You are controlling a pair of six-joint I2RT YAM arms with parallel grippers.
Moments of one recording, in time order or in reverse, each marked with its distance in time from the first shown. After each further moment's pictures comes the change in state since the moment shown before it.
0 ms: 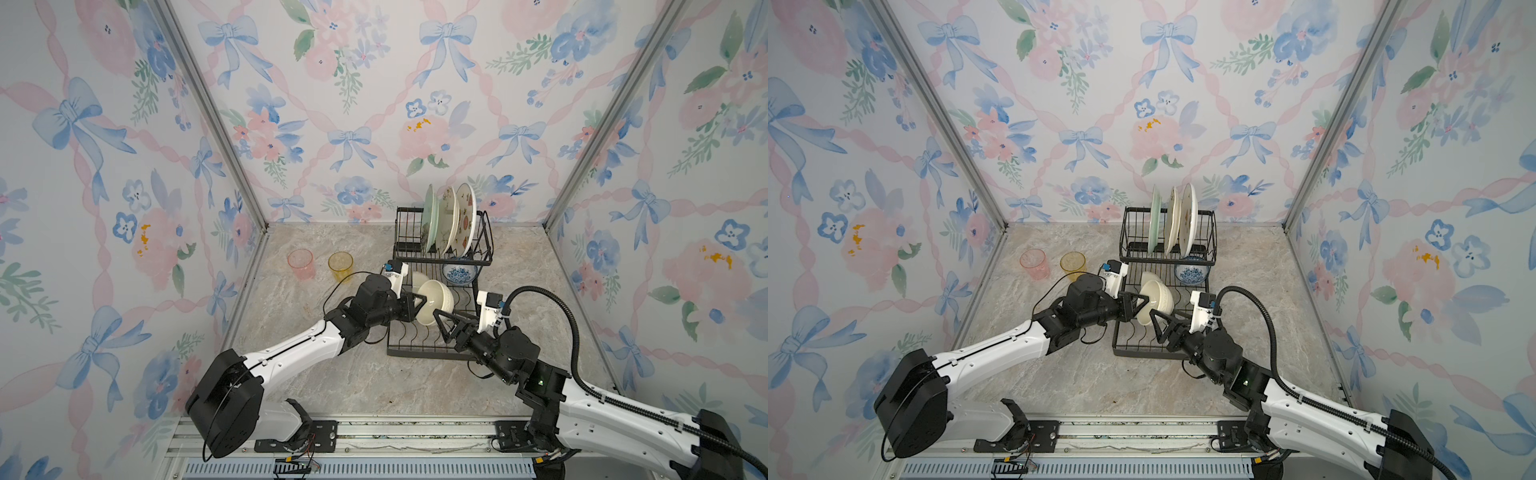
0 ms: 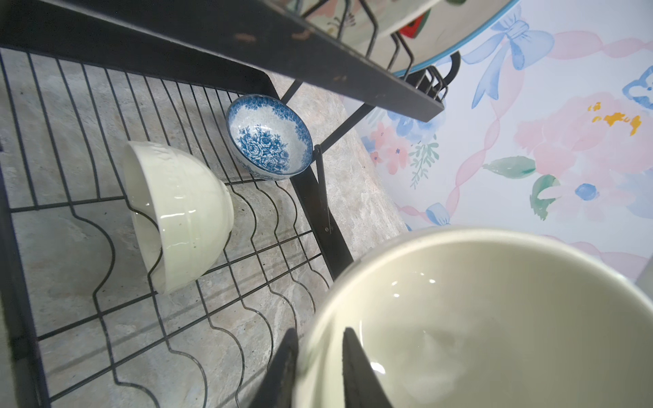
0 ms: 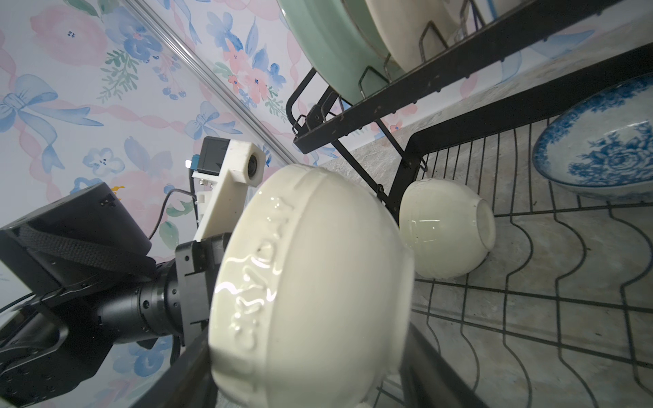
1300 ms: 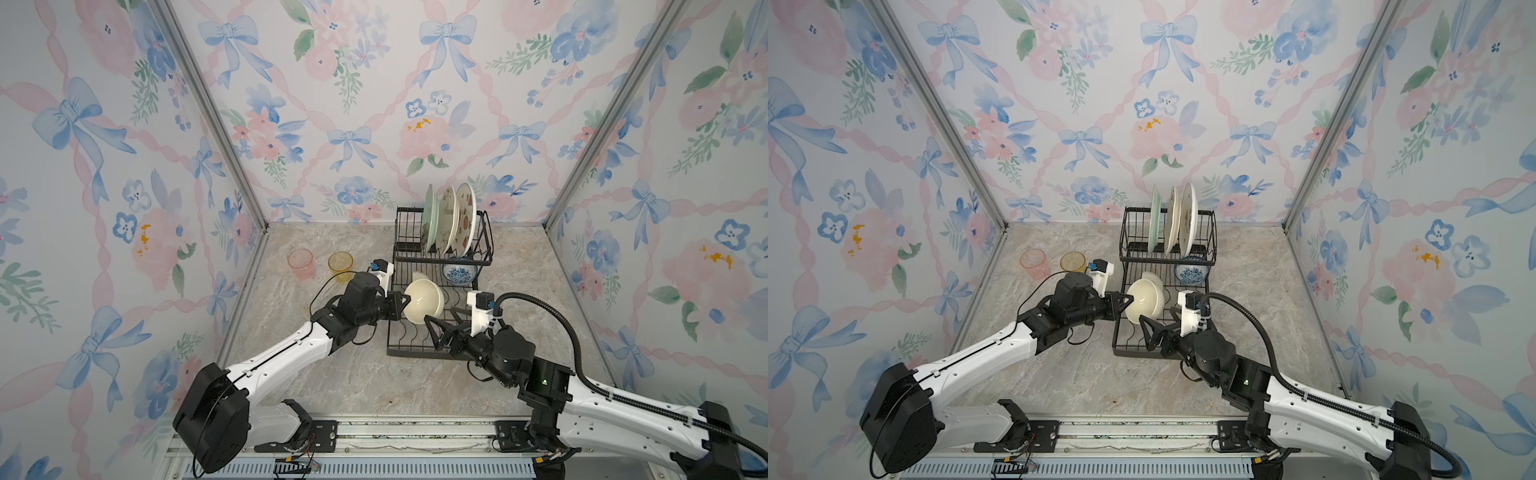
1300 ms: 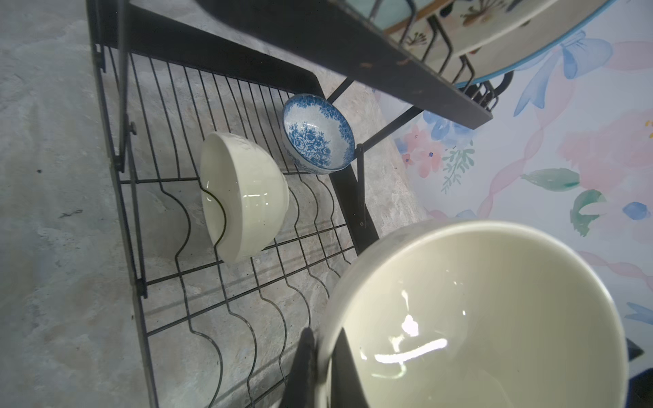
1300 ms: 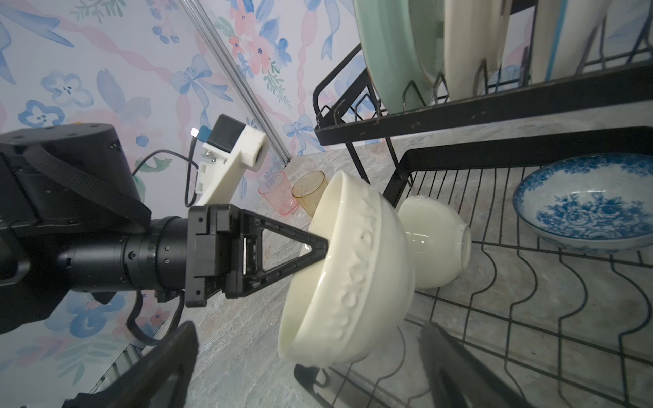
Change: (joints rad) left arm 0.091 -0.095 -0.014 -0.167 -0.016 0.016; right arm 0.106 -0.008 0.137 -0.212 0.123 -0.220
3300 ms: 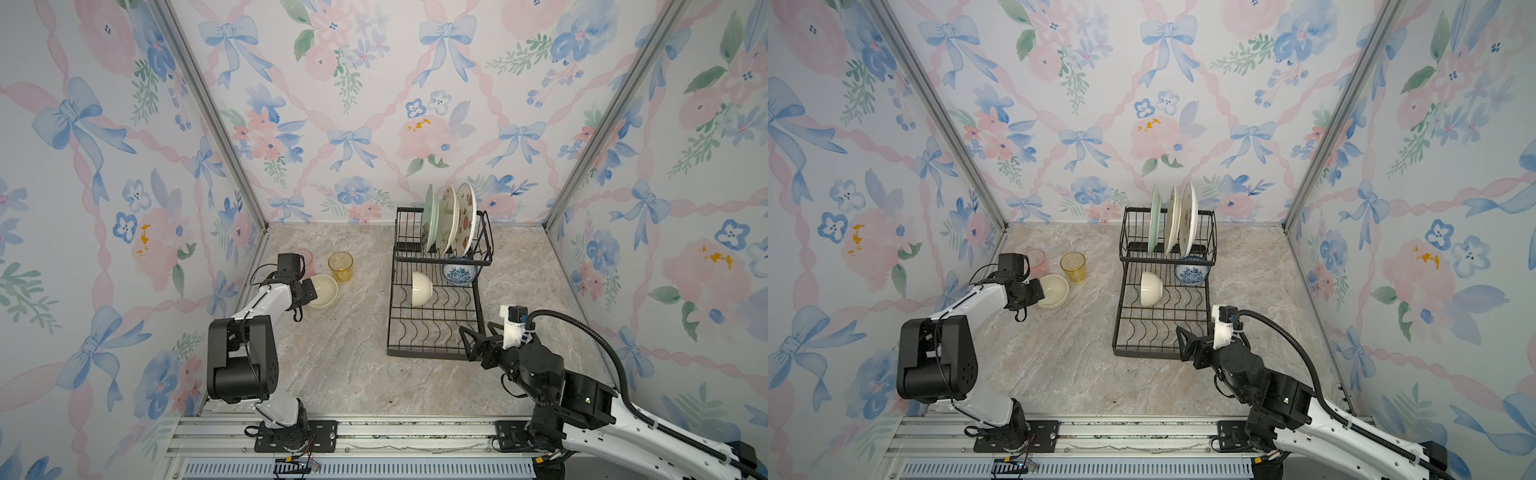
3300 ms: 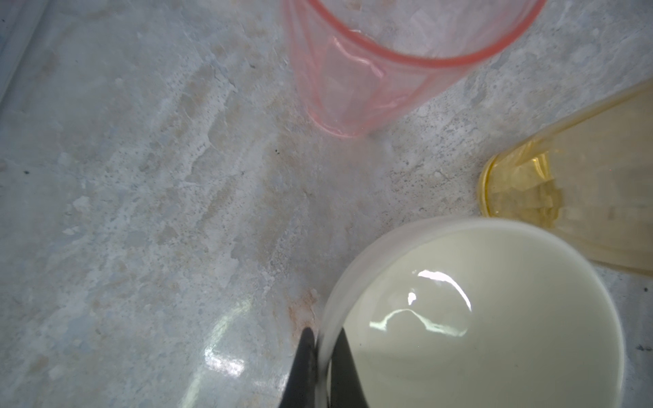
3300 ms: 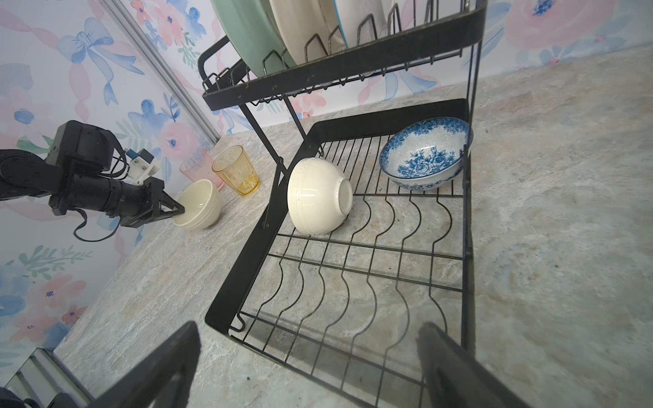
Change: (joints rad) left arm 0.750 0.357 0.157 -0.361 -0.249 0.324; right arm -0.048 -0.307 -0.061 -0.460 0.109 0.053
